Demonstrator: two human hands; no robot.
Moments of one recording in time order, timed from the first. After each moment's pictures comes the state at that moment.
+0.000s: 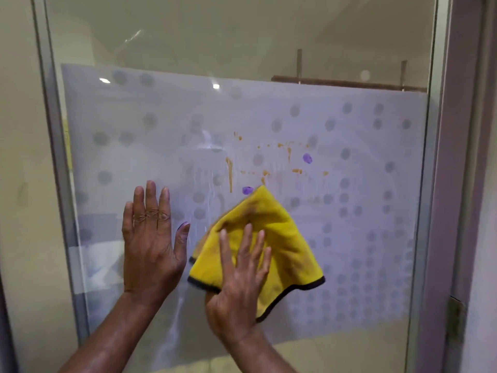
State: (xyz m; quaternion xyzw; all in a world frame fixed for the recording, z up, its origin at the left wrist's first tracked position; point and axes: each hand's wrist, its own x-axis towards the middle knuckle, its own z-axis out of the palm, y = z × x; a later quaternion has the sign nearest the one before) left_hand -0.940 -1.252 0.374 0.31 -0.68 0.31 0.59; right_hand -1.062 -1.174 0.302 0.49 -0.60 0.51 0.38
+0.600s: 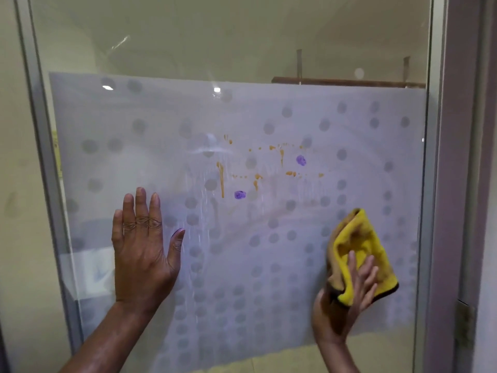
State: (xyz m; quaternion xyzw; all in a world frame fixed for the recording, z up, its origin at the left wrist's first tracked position) left_hand -0.940 -1.257 0.372 0.32 -0.67 0.33 0.59; right_hand -1.224 -1.112 0.265 0.25 -0.65 0.65 0.31
